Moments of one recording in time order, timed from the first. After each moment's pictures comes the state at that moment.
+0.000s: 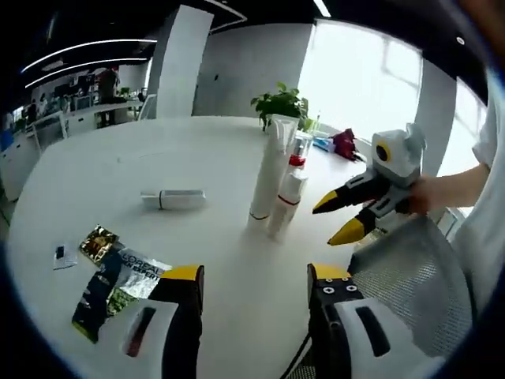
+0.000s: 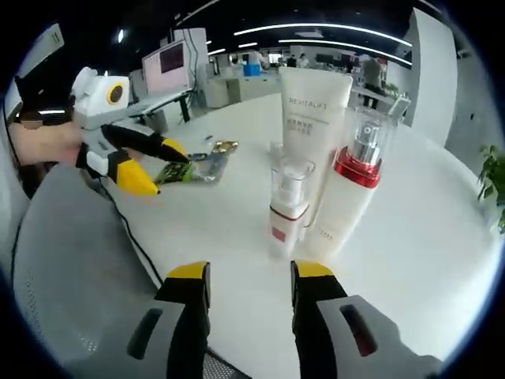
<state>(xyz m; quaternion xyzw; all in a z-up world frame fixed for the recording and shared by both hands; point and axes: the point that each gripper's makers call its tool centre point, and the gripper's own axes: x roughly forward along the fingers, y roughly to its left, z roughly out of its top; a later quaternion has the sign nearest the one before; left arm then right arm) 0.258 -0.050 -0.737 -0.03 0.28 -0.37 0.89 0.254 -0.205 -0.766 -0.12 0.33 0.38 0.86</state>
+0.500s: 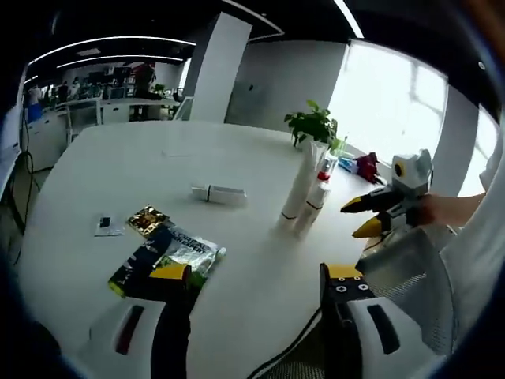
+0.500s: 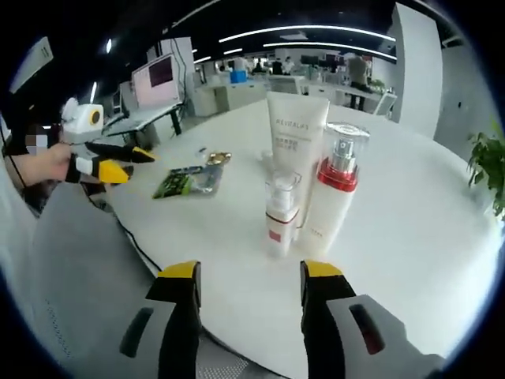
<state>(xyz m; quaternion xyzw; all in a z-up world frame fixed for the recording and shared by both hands) 0.238 0.013 -0.716 -0.07 0.27 -0.30 0.91 0.246 -0.212 -0.746 -0.09 0.32 0.35 0.87</state>
